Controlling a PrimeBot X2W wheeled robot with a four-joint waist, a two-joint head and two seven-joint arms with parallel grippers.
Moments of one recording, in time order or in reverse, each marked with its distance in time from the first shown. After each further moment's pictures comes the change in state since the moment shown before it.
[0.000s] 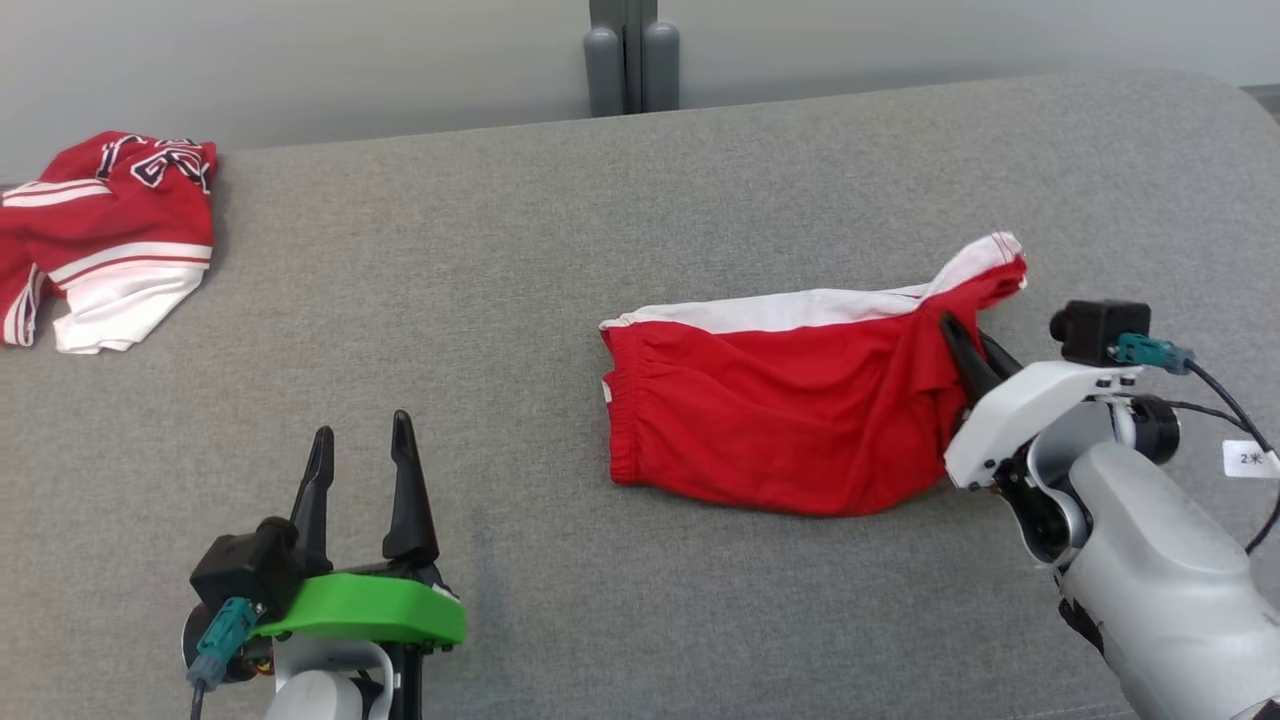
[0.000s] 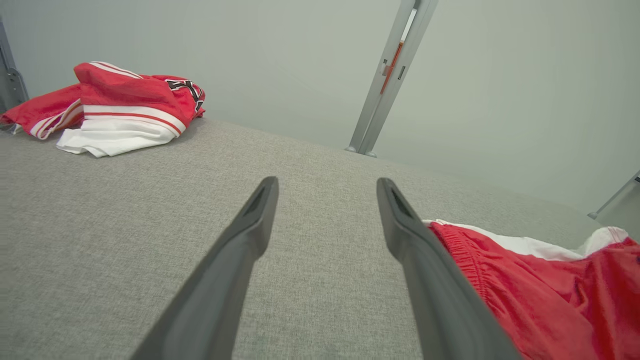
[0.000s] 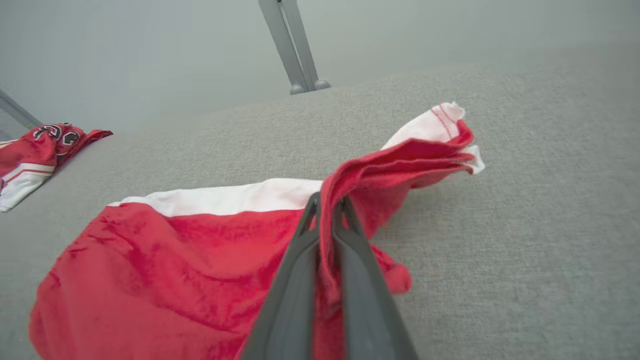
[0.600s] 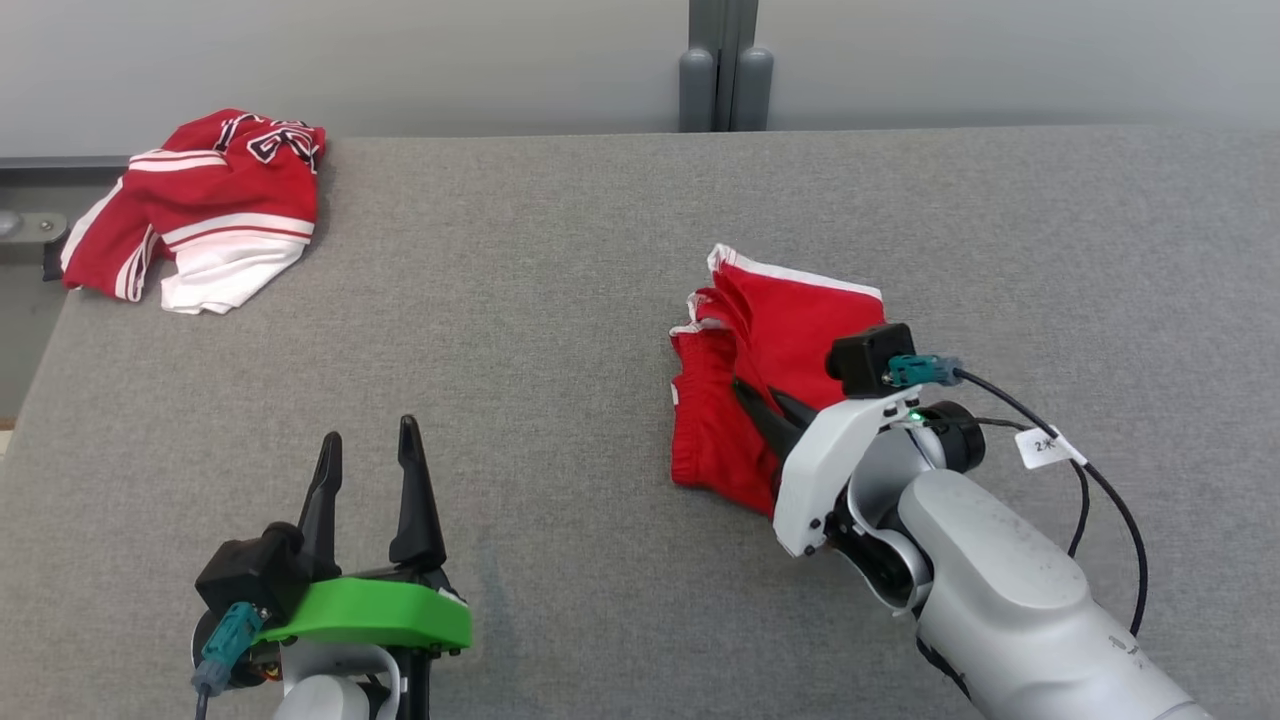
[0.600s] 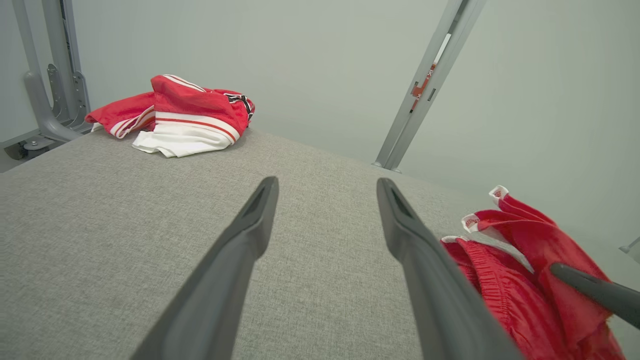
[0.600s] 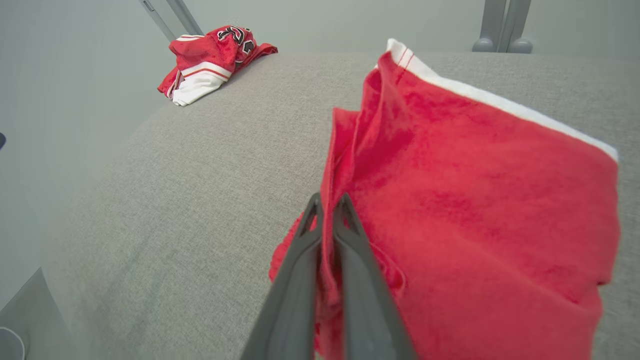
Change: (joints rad) left arm 0.012 -0.005 -0.013 -0.009 -0.022 0.008 0.000; right arm 0.011 0.165 0.155 -0.151 -0.097 0.000 0.187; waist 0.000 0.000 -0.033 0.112
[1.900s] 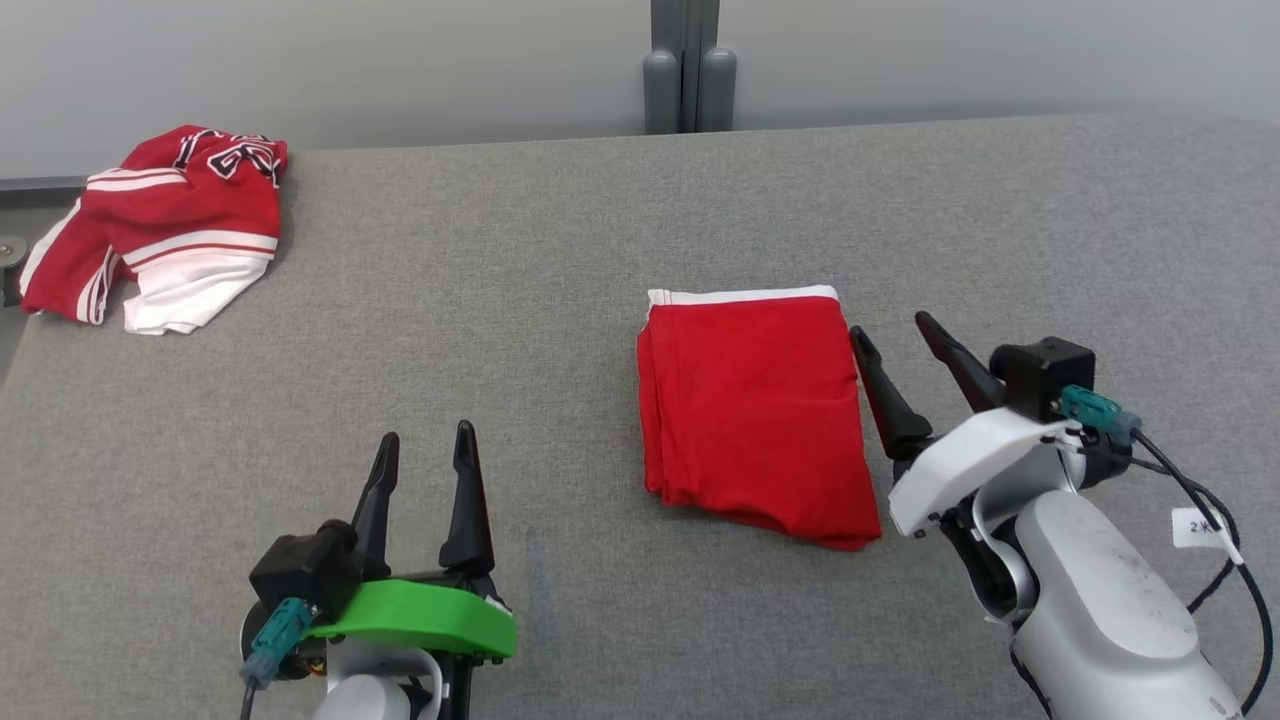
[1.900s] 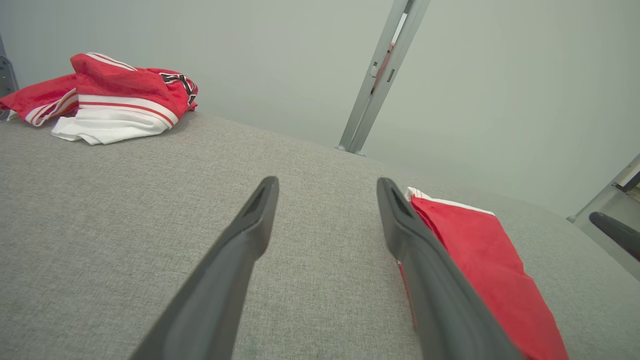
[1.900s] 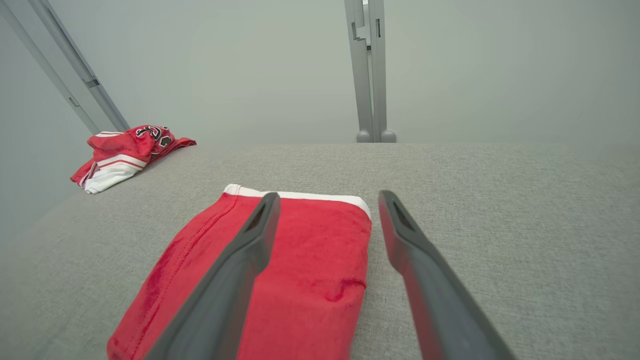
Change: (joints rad) left arm -0.007 -0.003 -0.090 0.008 -0.023 0.007 0.000; right arm 0.156 -0.048 -0.293 -0.144 -0.213 0.000 -0.191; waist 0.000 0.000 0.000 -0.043
